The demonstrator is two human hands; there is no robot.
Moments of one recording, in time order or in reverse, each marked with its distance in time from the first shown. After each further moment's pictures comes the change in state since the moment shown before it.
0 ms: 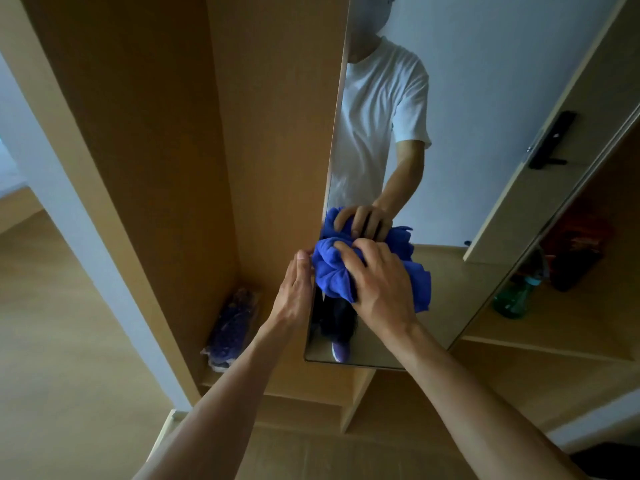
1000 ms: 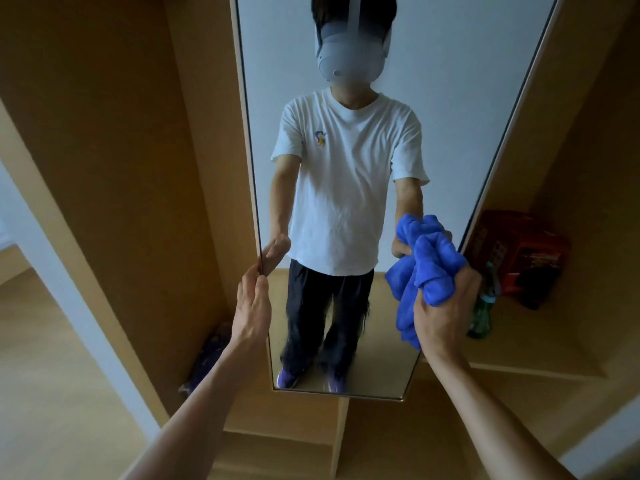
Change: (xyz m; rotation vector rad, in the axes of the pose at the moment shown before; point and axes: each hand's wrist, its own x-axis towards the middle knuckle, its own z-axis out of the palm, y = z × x) left_hand 0.001 0.011 0.044 0.234 0.279 0.042; right_hand -0.057 0.155 -0.049 0.612 0.399 0.763
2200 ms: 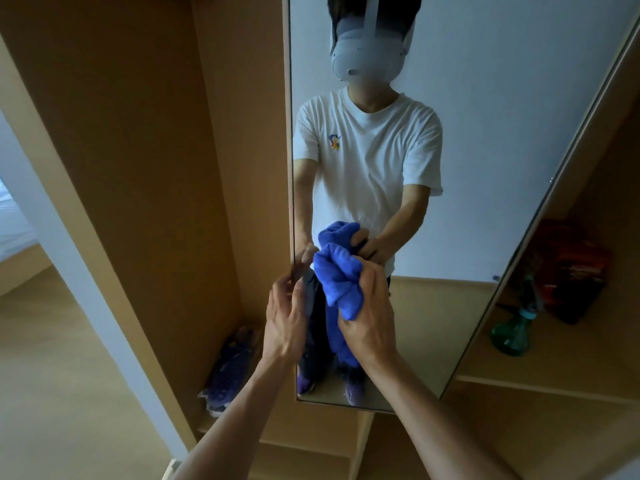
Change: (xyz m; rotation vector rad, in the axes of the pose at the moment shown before) left_hand 0.005 0.003 -0.004 -0.048 -0.012 0.031; right_hand -0.061 -0.077 0.115 0.041 -0.387 -0.234
